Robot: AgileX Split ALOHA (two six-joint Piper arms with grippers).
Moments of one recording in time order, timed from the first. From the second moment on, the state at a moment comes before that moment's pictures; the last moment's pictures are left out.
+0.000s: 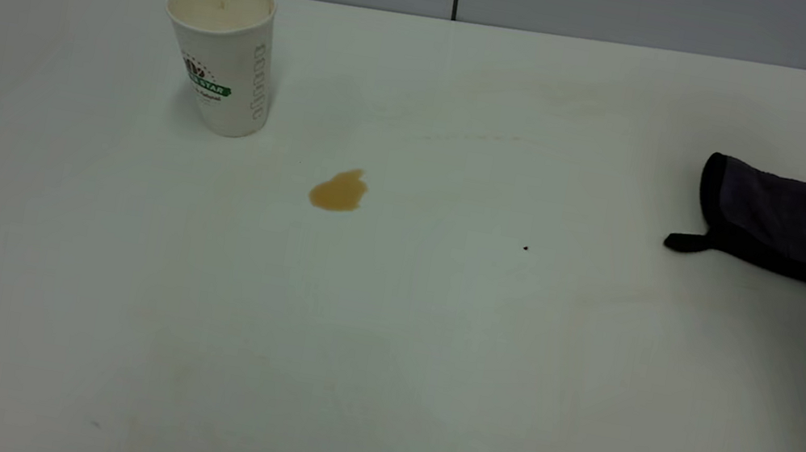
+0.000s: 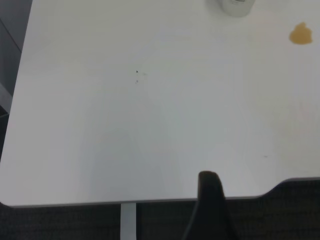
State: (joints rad) left arm -0.03 -0.02 -0.49 0.02 1.13 -0.01; right arm 0.10 1.92 -1.23 0.04 0.65 -0.18
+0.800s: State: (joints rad) left arm -0.03 -0.02 -0.49 0.02 1.13 -0.01; right arm 0.06 2.59 -1.88 0.01 0.76 -0.16
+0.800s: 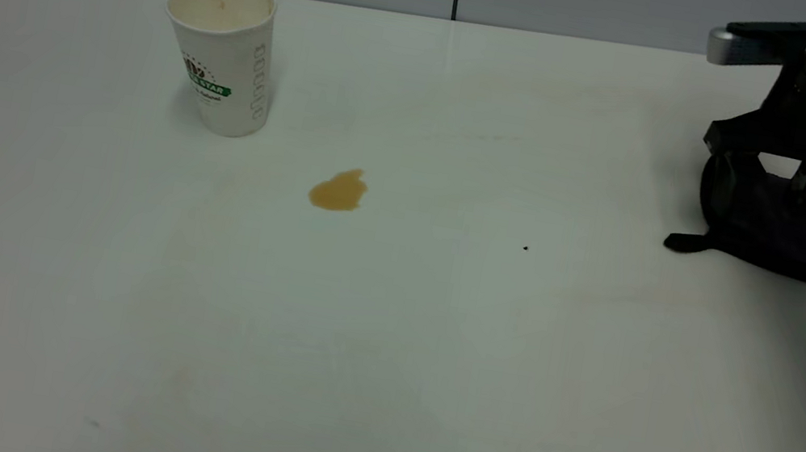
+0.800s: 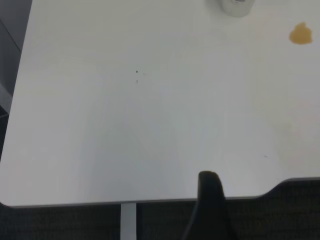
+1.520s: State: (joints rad) left arm -0.03 -0.02 -0.49 0.02 1.13 -0.01; right arm 0.01 2.66 -1.92 0.14 0.78 -0.21
